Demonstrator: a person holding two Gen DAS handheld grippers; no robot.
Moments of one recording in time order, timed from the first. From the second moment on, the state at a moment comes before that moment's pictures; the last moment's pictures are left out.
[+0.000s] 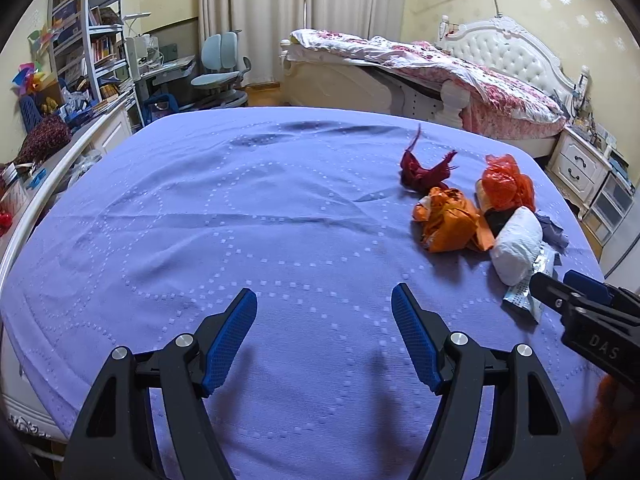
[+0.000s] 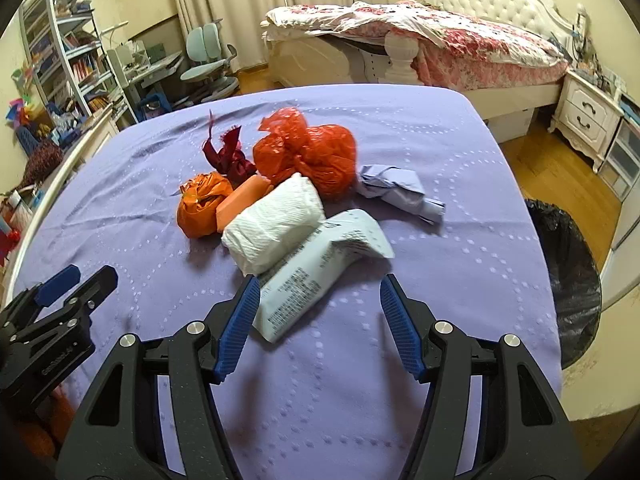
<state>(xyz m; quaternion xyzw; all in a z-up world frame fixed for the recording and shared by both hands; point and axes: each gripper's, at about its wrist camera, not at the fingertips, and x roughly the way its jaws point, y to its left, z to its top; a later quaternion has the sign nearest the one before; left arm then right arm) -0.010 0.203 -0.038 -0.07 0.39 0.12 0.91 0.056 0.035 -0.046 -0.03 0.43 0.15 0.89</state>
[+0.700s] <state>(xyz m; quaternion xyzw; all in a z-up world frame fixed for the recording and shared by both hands) -0.004 0.191 -0.040 -0.07 0.40 0.10 0.91 0.064 -0.007 -0.041 -0.02 0.43 0.11 0.89</state>
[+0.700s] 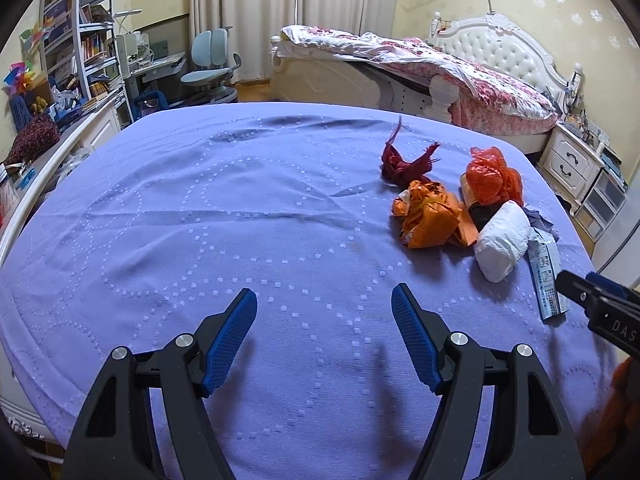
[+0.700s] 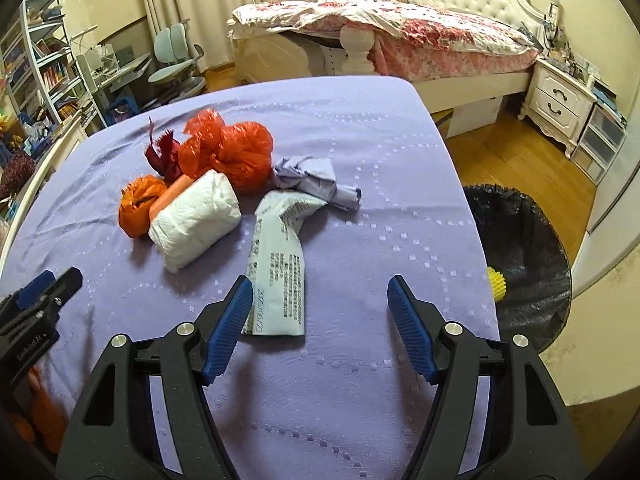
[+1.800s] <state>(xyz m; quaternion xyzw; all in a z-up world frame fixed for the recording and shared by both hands) 0.050 0.152 -0.043 -0.06 0.39 0.07 0.92 0.088 -0.037 -0.053 -0.03 0.43 0.10 0.90</state>
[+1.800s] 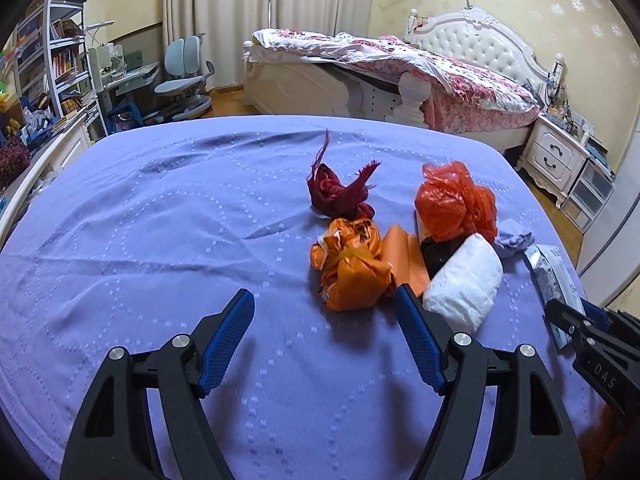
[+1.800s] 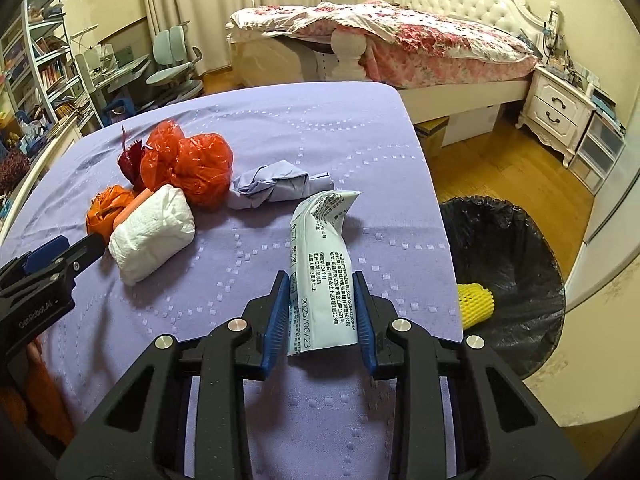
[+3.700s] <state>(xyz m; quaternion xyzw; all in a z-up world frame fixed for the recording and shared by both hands) 0.036 -0.020 -0.001 0.00 0.33 -0.13 0.93 0.052 -0.176 -0.010 0.04 0.36 0.02 0.93</state>
